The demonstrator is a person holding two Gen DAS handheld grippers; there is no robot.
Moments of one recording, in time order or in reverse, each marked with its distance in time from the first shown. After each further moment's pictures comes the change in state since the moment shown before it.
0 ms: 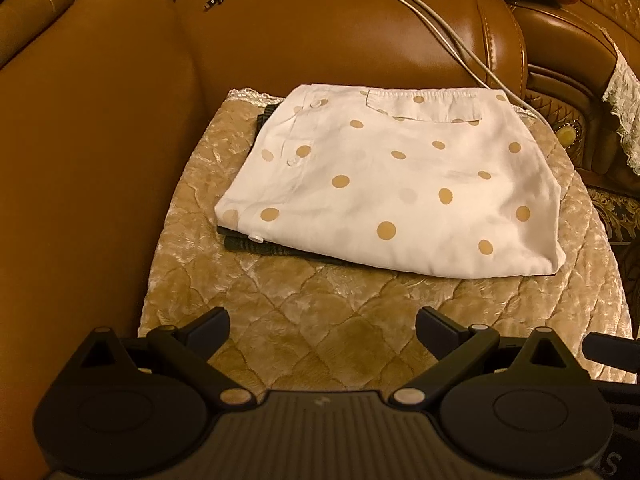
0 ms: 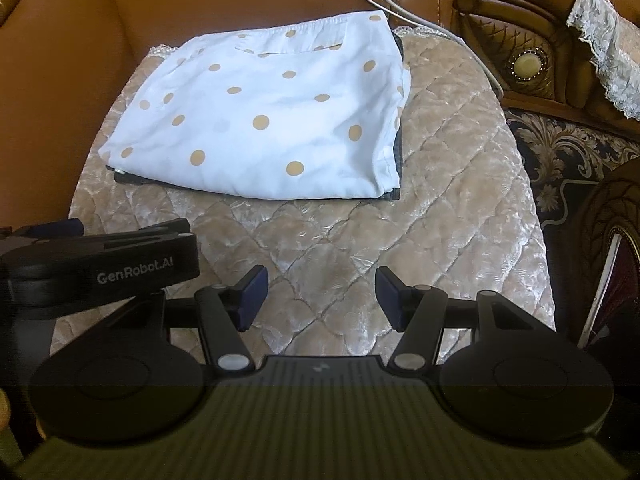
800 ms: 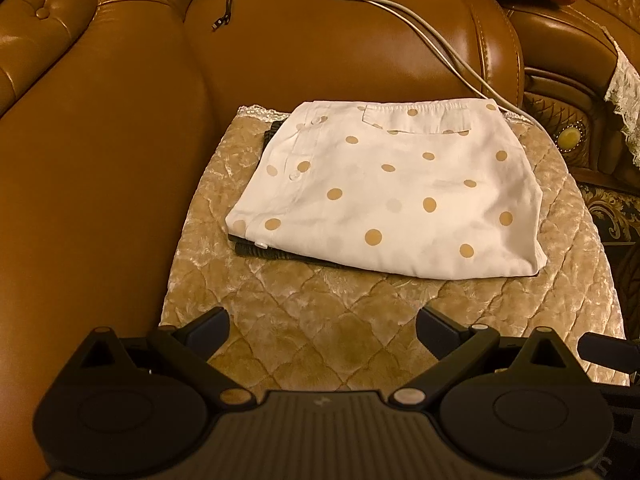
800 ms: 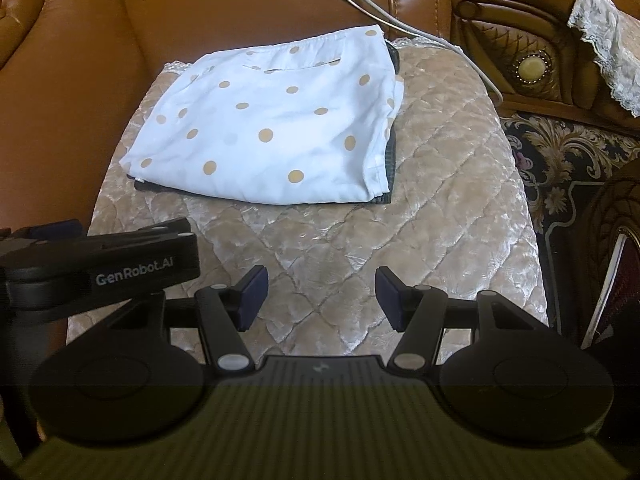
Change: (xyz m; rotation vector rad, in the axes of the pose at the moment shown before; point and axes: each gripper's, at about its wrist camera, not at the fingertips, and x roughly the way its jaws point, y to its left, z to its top) left arm -0.026 -0.017 0.003 0.008 -0.002 0.060; right arm -0.021 -0.016 -0.002 0.003 -0.016 0.060
